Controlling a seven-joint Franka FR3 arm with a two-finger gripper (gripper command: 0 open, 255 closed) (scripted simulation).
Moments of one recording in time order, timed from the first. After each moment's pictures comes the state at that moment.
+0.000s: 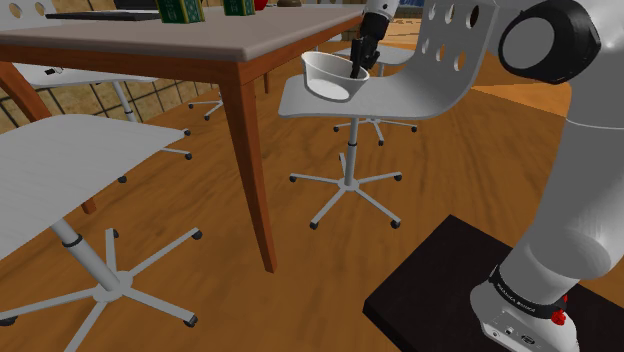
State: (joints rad) arm -0.03 0.26 -0.30 -1.26 0.46 1.41 -0.37
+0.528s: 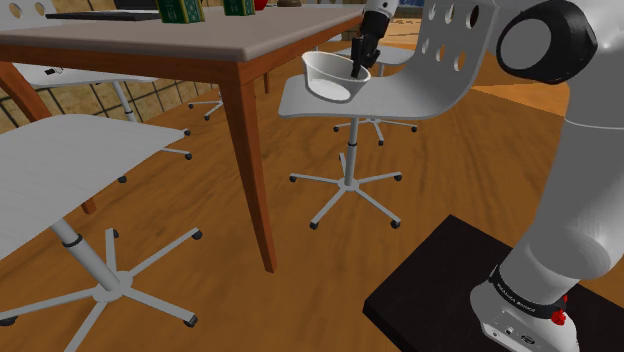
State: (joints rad) arm -0.03 0.27 -0.30 -1.24 0.46 1.39 -0.37
